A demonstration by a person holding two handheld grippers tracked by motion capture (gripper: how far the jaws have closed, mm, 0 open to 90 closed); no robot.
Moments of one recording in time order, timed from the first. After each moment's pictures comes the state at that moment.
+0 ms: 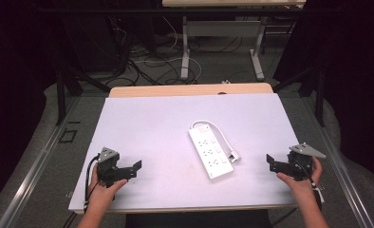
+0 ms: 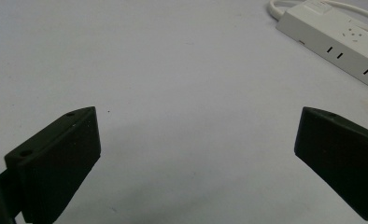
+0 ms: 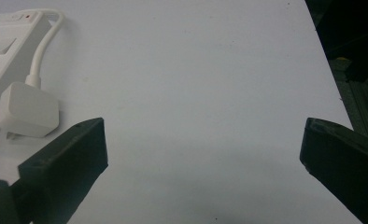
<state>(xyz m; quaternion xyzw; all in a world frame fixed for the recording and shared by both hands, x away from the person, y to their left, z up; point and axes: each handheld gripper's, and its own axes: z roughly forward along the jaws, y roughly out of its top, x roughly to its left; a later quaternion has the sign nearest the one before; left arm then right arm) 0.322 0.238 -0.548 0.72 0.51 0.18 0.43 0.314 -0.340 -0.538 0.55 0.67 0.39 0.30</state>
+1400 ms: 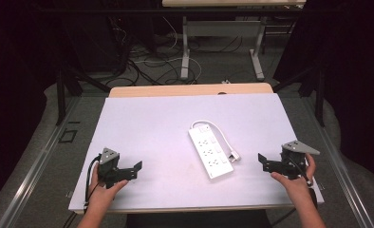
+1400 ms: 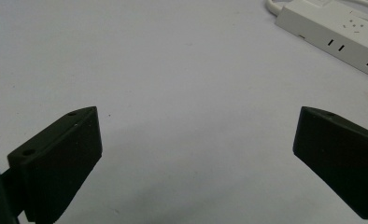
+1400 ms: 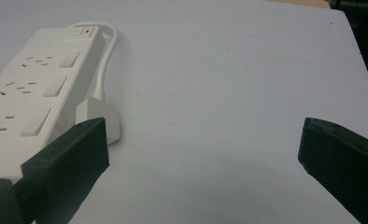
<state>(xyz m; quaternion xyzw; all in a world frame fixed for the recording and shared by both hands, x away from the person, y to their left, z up) 0.318 0.236 -0.547 0.74 0.50 0.20 0.42 0.312 -0.312 -0.517 0.52 0.69 0.41 0.28</state>
